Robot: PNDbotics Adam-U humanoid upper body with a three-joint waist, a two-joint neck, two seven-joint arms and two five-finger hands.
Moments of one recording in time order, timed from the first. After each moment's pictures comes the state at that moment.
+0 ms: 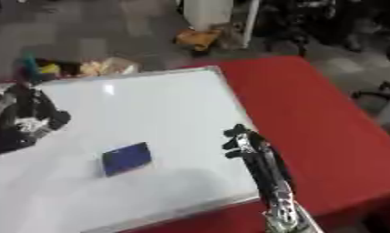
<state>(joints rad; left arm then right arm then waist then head) -0.51 0.22 -0.09 -1.65 -0.27 0.14 -0.30 0.00 -0.27 0.24 -1.88 -0.07 0.01 -0.30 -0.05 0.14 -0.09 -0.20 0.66</state>
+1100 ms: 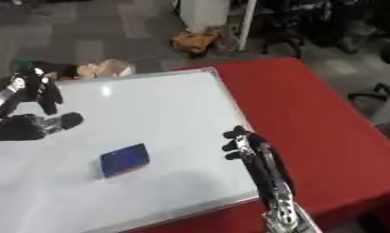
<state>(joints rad) -0.69 0.27 -0.25 -1.48 -0.50 0.00 -0.39 0.01 -0.27 0.24 -1.88 -0.07 0.01 -0.29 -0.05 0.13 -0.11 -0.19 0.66</state>
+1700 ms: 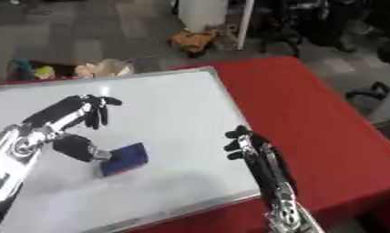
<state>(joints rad) -0.78 0.19 -0.33 -1.19 -0.79 -0.21 -0.39 0.01 -0.27 0.24 -1.88 -0.07 0.01 -0.29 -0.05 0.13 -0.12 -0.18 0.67</state>
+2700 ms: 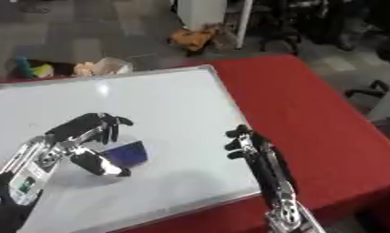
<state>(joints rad) -0.78 0.14 -0.34 -1.06 -0.88 -0.28 -0.36 0.01 -0.26 0.24 -1.88 -0.07 0.01 -0.29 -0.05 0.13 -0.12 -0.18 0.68</state>
